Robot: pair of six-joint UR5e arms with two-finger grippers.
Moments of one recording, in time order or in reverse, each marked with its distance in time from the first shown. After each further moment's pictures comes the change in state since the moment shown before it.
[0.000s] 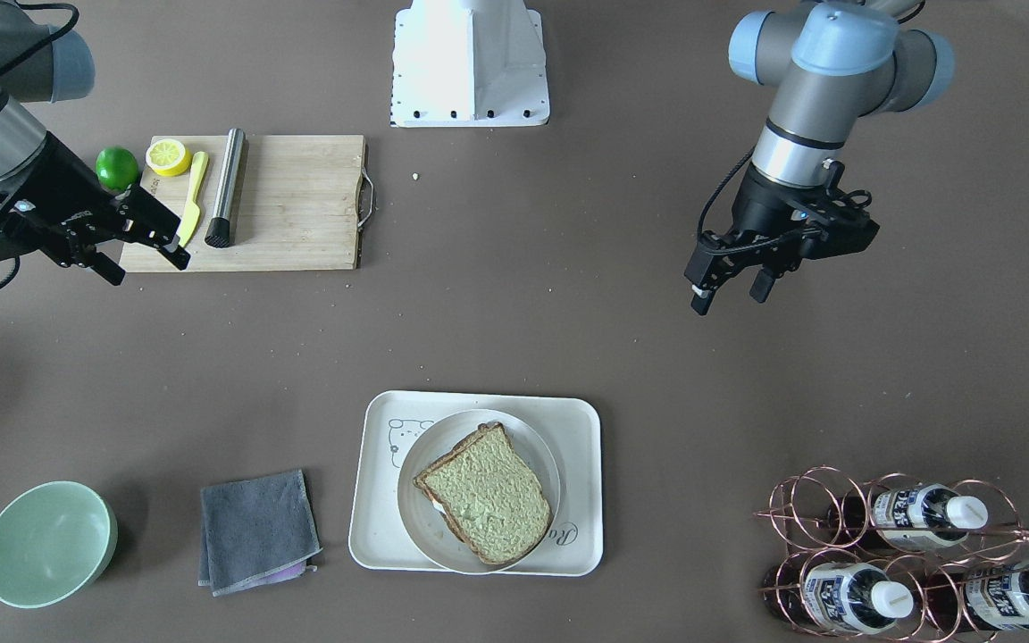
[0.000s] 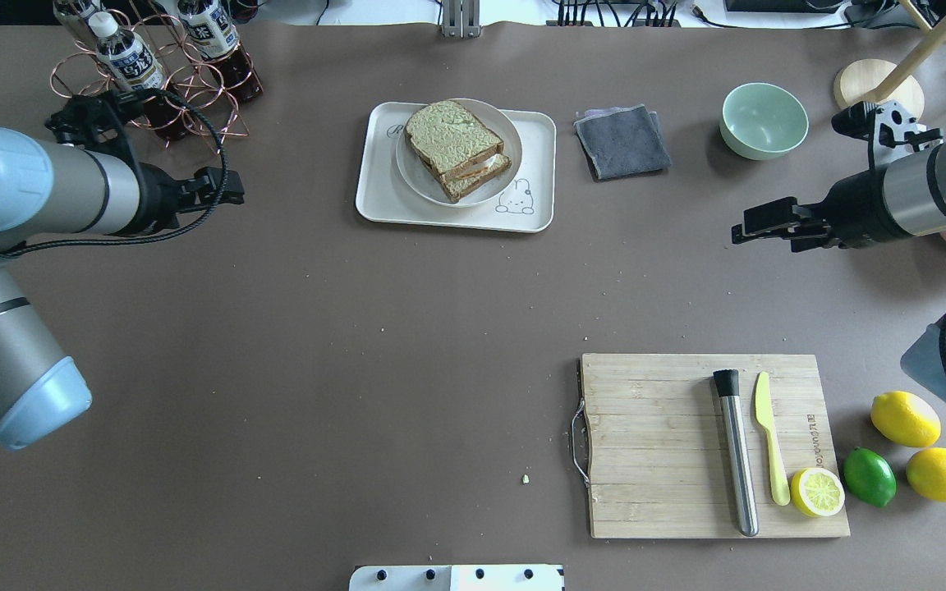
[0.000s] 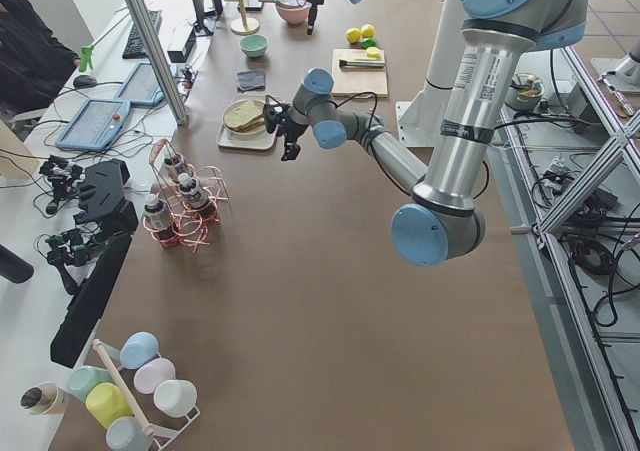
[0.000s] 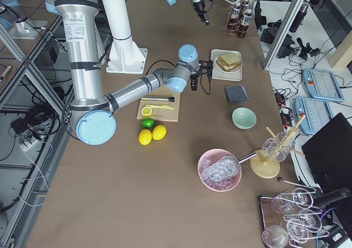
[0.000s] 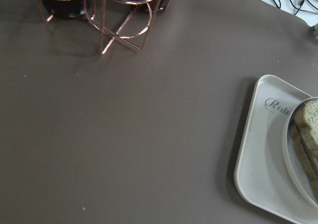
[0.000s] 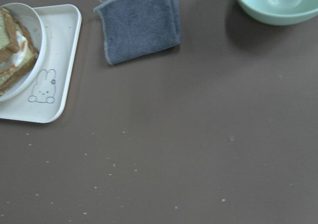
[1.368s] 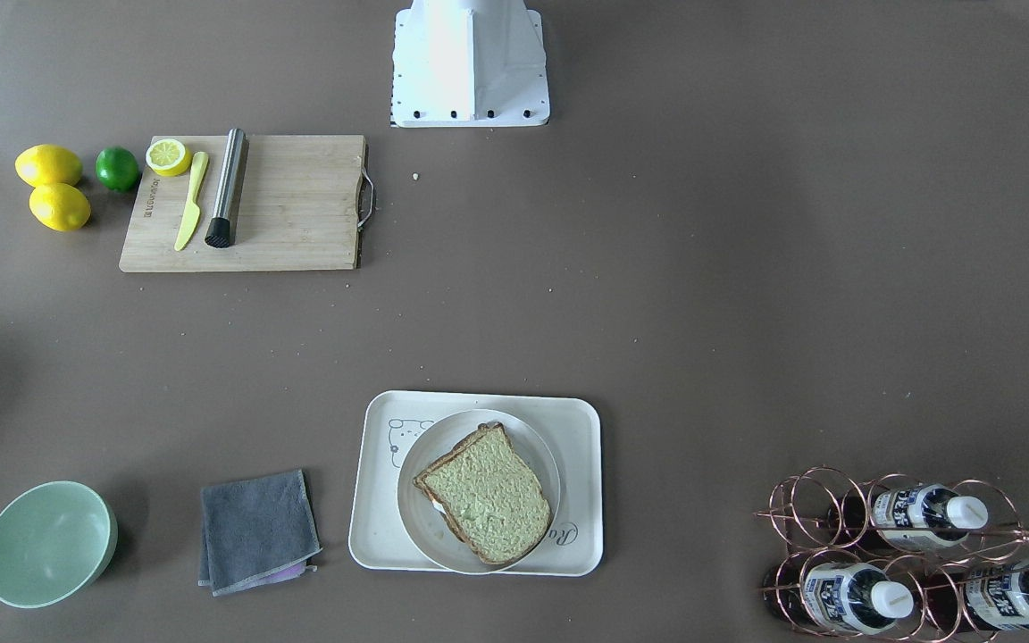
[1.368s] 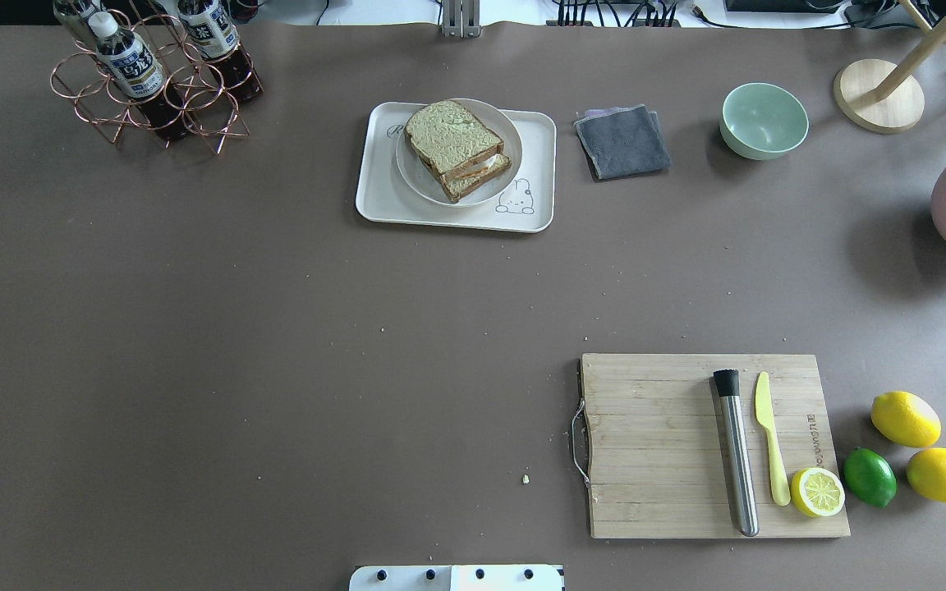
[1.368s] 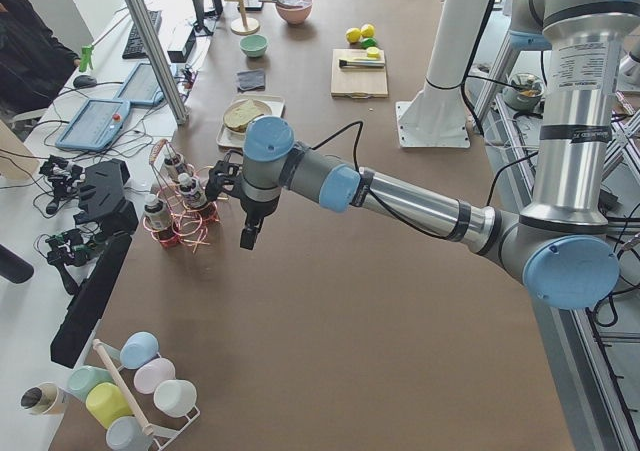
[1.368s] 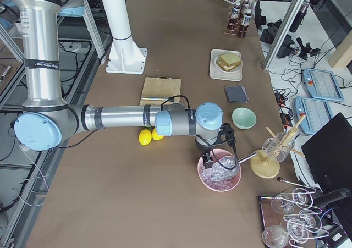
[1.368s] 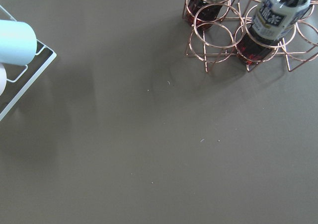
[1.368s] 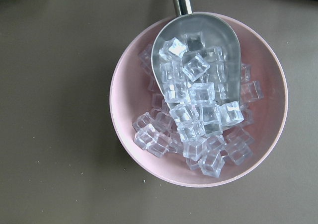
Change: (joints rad) left arm -0.771 0.207 0.120 0.280 -0.673 1.191; right arm 0.628 -0.073 -0.269 -0.550 0.236 -1.169
